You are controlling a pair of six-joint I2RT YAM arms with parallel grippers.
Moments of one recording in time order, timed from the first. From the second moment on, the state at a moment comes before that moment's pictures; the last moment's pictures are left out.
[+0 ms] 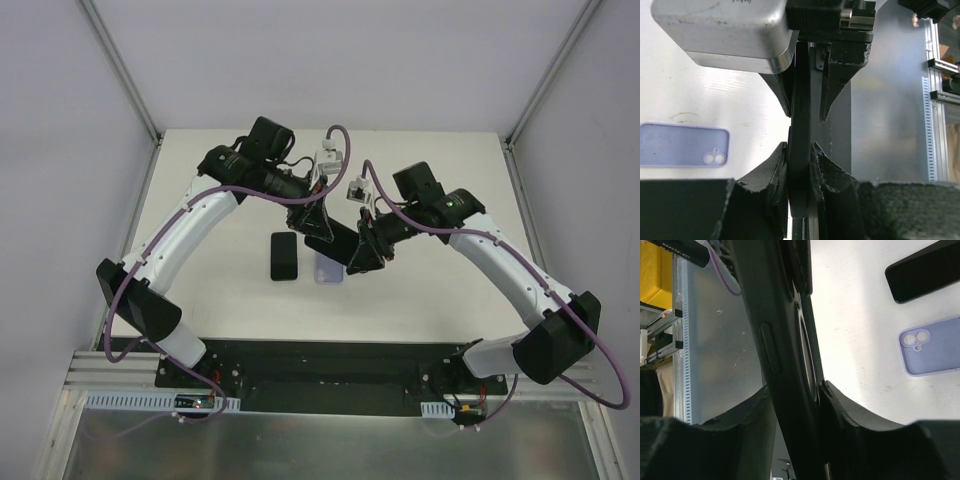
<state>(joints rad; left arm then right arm) -0.59 1.59 1.76 -1.04 0.97 0.31 0.58 1.38 1.31 -0.91 -0.96 -0.24</state>
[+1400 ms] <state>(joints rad) -0.53 1.47 1.57 -0.75 0.96 -0.04 0.56 1.36 1.33 -0.91 -0.90 -0.23</state>
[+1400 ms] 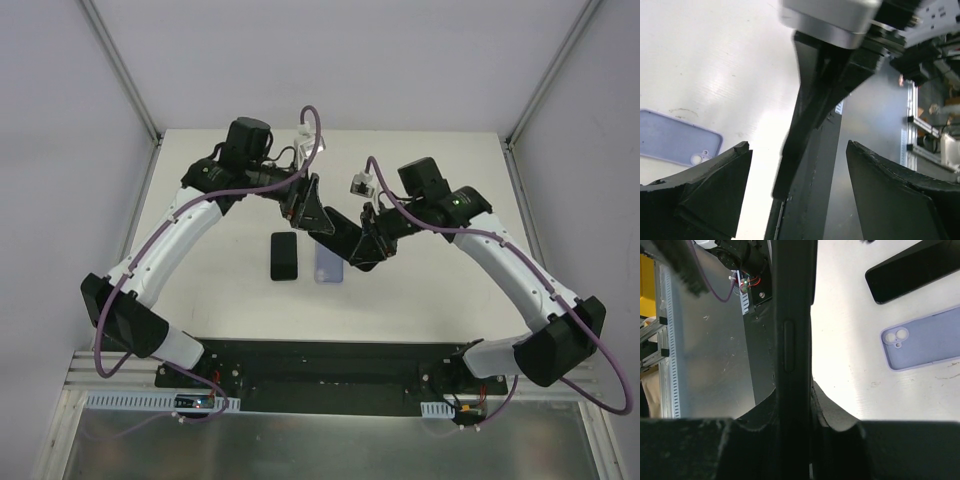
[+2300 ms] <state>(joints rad) -0.46 1.46 1.29 -0.08 1.18 -0.66 0.59 1.37 1.39 -0.99 -0.82 -0.23</state>
